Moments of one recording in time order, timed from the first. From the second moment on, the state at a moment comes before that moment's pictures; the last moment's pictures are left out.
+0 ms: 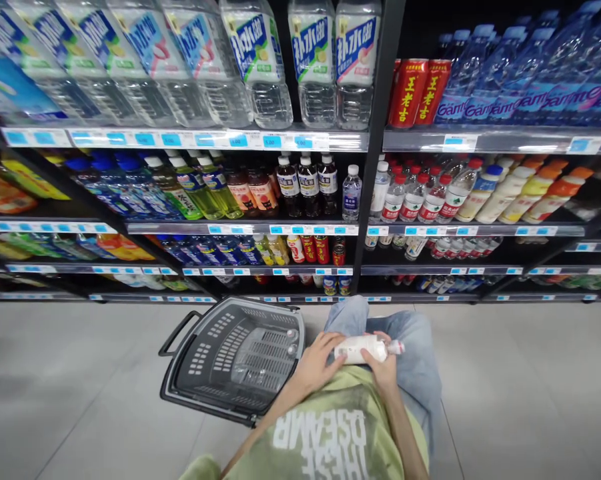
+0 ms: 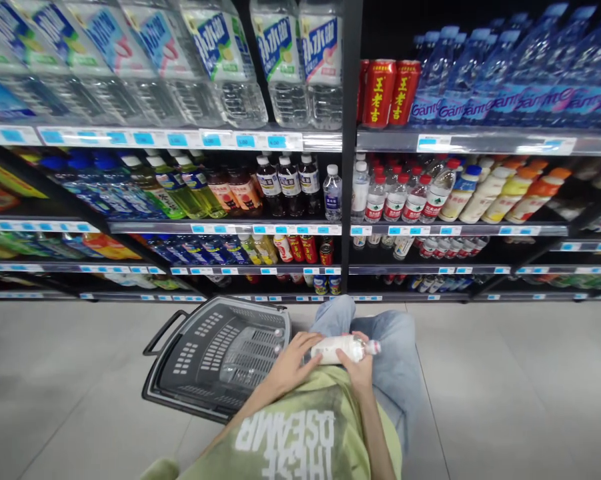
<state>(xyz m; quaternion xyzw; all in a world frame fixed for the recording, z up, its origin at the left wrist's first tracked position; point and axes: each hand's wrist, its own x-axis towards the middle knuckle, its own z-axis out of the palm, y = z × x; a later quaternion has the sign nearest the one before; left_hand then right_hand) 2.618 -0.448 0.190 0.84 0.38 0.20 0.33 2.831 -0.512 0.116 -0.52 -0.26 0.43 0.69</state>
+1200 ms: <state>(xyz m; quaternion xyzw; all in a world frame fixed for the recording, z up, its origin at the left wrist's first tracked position) 2.444 -0.428 0.145 0.71 0.69 0.06 0.16 2.777 -0.512 0.114 -0.54 -0.50 0.53 0.43</state>
